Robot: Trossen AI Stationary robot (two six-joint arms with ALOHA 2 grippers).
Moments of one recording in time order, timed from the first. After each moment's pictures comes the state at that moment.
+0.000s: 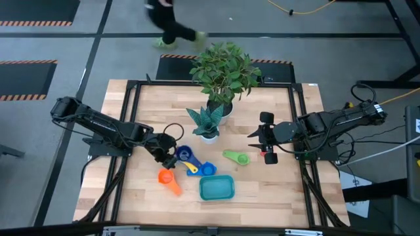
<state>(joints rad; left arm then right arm) -0.22 1.16 0.58 -0.31 0.29 -1.20 0.30 1.08 1.04 -0.67 0.27 0.02</state>
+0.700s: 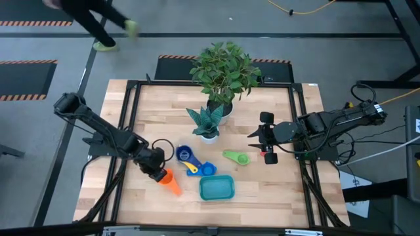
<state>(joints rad) -0.48 1.16 0.58 -0.51 0.23 -1.51 0.30 1.08 1.04 -0.67 0.27 0.02</state>
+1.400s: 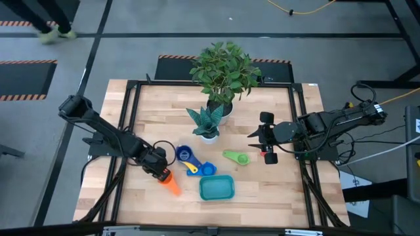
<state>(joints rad) -0.49 1.30 0.58 -0.50 0.15 -1.54 0.30 1.08 1.04 -0.67 0.27 0.02</state>
